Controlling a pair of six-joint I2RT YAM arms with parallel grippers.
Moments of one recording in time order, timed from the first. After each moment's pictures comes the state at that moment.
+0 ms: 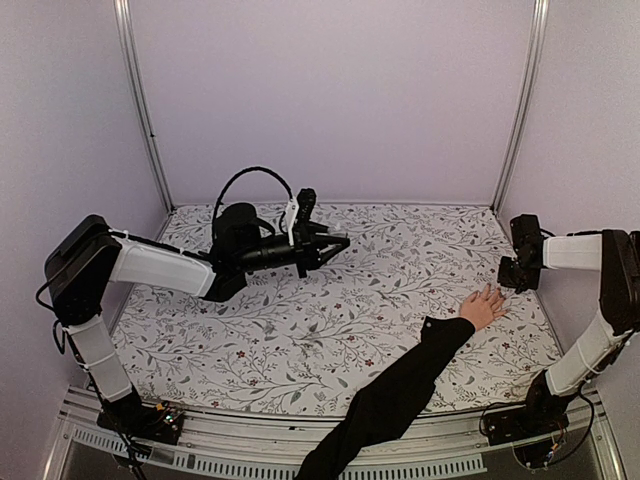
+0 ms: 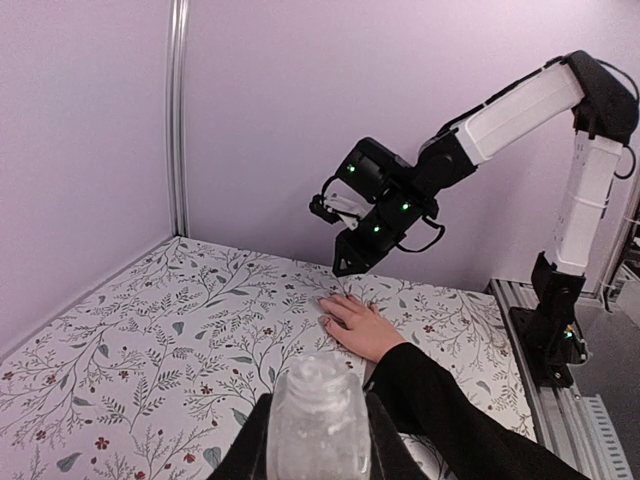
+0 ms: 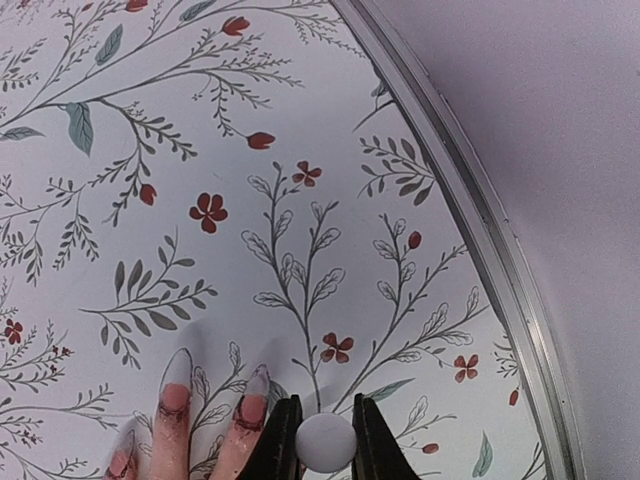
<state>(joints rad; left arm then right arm) -0.76 1.79 0.97 0.88 0.54 -0.11 -0.03 1.57 0.84 -0.31 0.30 0.29</state>
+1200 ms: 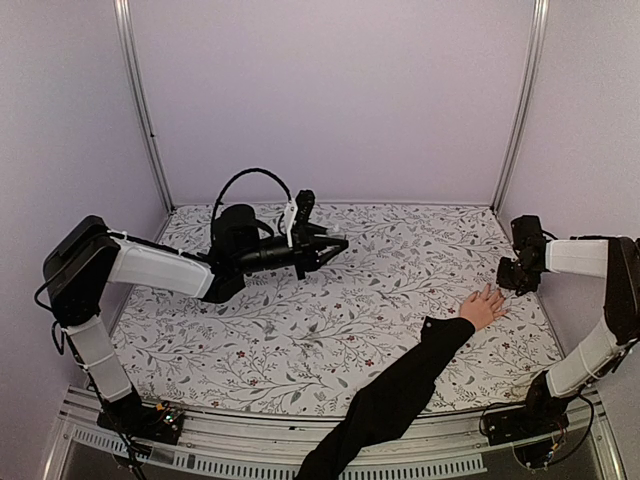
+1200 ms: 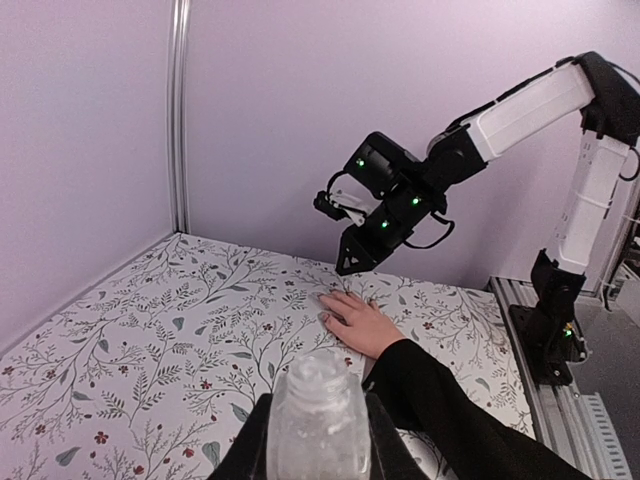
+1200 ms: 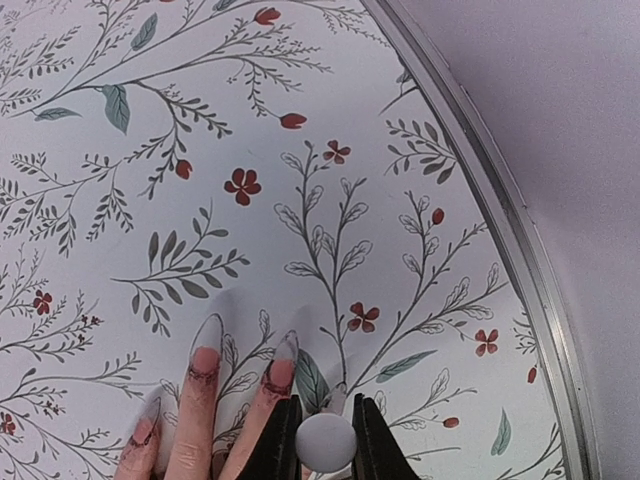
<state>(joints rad) -0.76 1.78 0.95 0.88 0.53 -0.11 -0.01 1.50 0.80 -0.32 0.26 0.30</state>
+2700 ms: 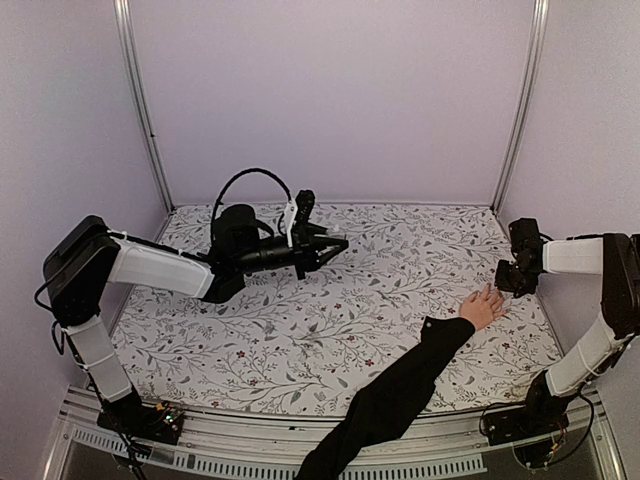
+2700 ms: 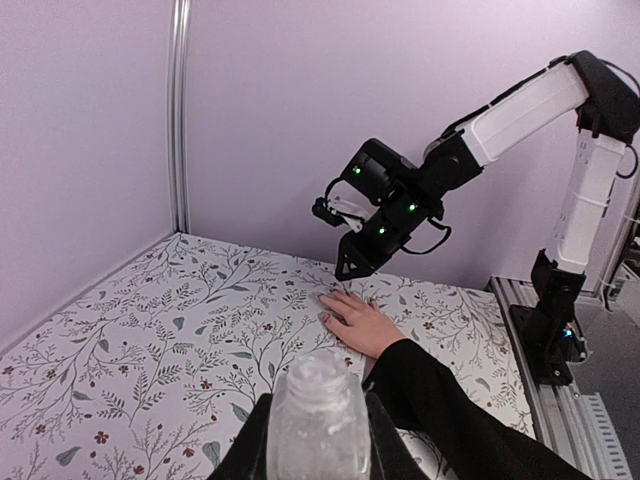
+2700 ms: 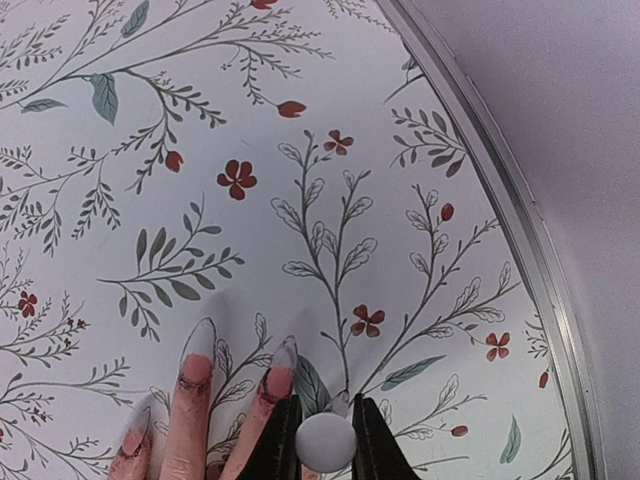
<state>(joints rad) -0.76 1.78 0.95 0.88 0.53 -0.11 -0.01 1.54 0.80 -0.29 0.26 0.30</state>
